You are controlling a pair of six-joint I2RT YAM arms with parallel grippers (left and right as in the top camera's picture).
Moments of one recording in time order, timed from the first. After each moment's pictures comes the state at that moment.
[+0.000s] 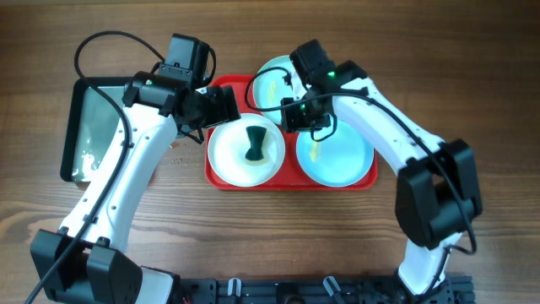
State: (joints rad) left arm -0.27 1.59 1.43 -1.04 0.07 -0.52; right arm 0.48 1.99 1.55 -0.90 -0.30 0.31
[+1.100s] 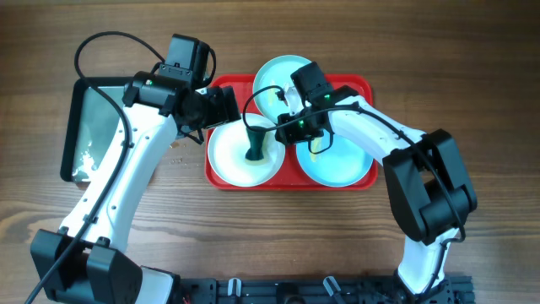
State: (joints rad) left arm -0.27 1.59 1.43 -1.05 0.07 -0.52; right arm 0.48 2.02 1.33 -0.57 -0.38 0.22
